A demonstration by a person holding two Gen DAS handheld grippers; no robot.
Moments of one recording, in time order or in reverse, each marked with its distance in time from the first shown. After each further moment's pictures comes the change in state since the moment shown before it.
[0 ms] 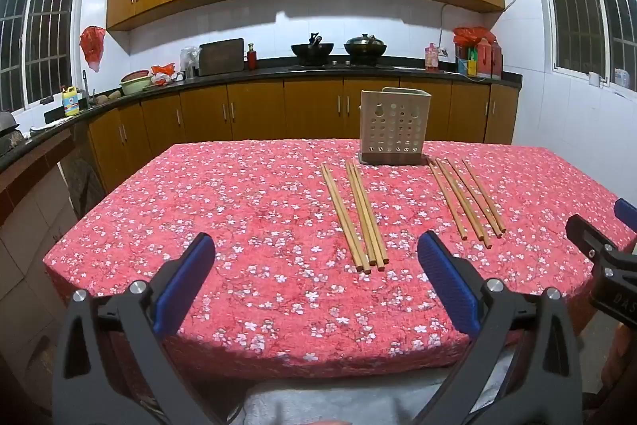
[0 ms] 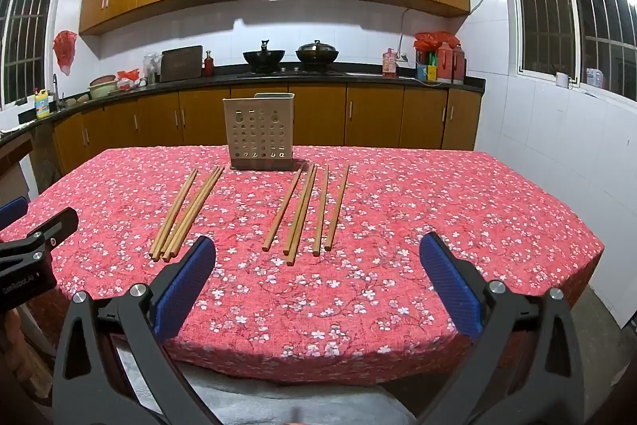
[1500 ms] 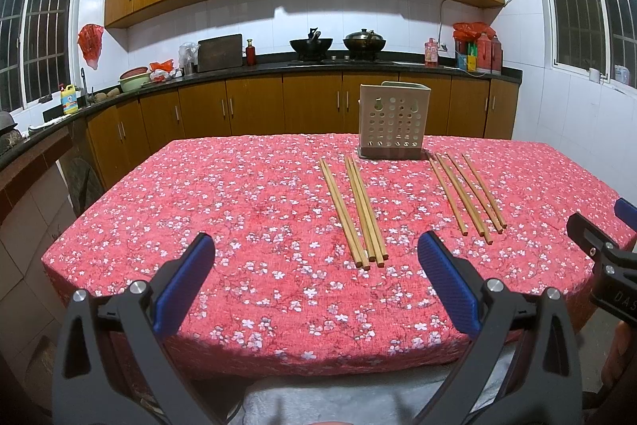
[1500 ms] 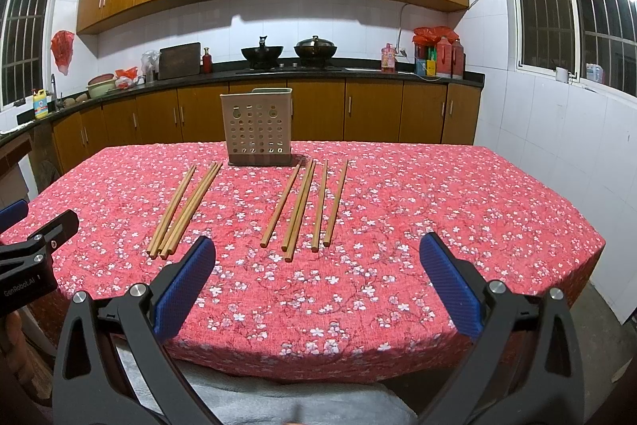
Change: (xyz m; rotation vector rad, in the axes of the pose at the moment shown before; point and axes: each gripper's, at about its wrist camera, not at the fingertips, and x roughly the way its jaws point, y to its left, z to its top) left arm 0.001 0.000 0.000 0.001 0.012 0.000; right arm 0.003 -0.001 -0.001 0.005 0.010 0.002
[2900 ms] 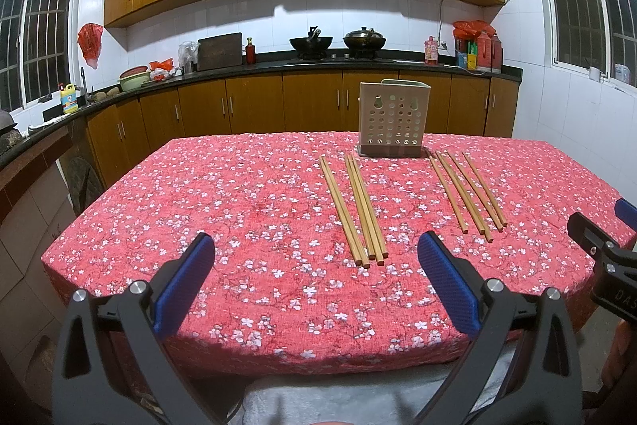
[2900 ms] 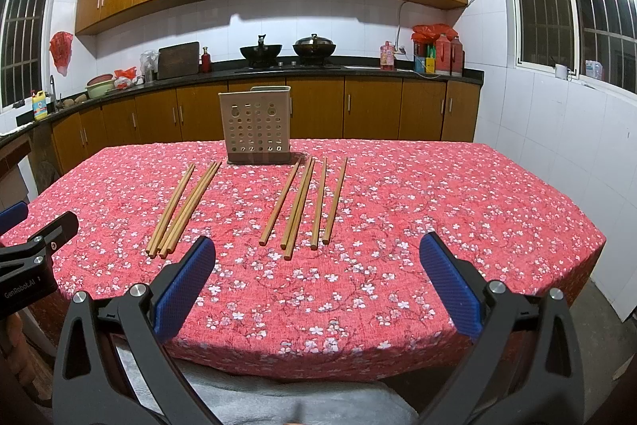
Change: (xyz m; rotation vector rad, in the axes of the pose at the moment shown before) left arm 0.000 0.000 0.000 0.001 0.006 0.001; right arm 0.001 -0.001 0.000 0.003 0.005 0.001
